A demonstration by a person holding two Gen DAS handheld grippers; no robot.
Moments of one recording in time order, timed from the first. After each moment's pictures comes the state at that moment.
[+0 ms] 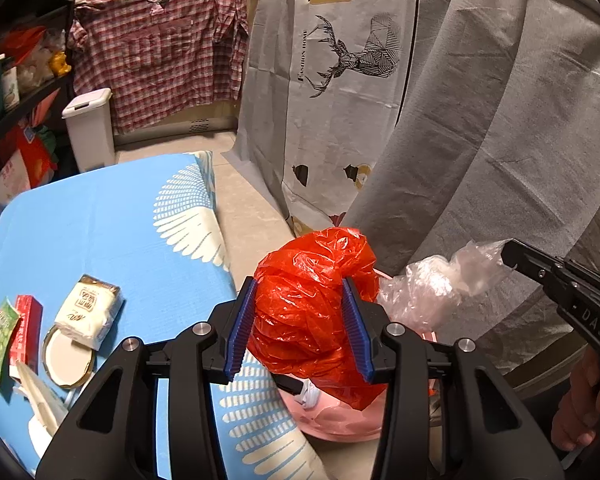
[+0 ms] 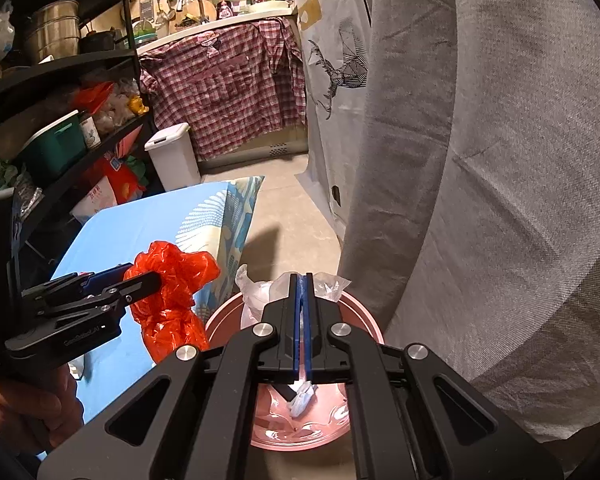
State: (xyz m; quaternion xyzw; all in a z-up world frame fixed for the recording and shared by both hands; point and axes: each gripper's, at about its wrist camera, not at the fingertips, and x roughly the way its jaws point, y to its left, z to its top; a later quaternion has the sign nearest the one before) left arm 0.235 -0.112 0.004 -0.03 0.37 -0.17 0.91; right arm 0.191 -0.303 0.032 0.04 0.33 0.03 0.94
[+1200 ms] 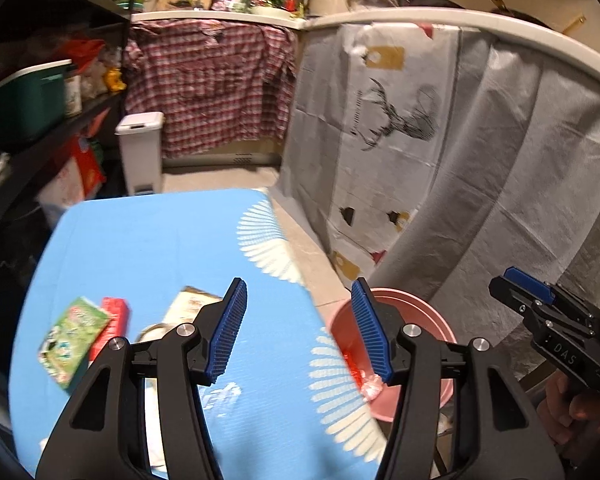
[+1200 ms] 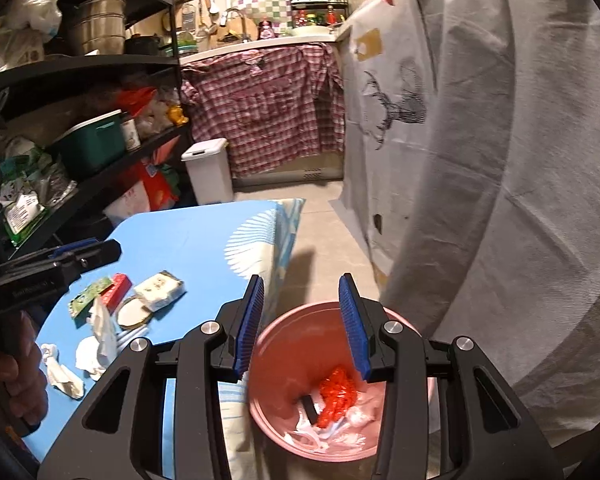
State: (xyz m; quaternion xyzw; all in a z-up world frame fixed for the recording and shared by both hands) left arm 0.189 -0.003 0.047 -0.06 0.31 -0.12 0.94; right arm 0.166 -0.238 0.045 0.01 0.28 0.09 0.96
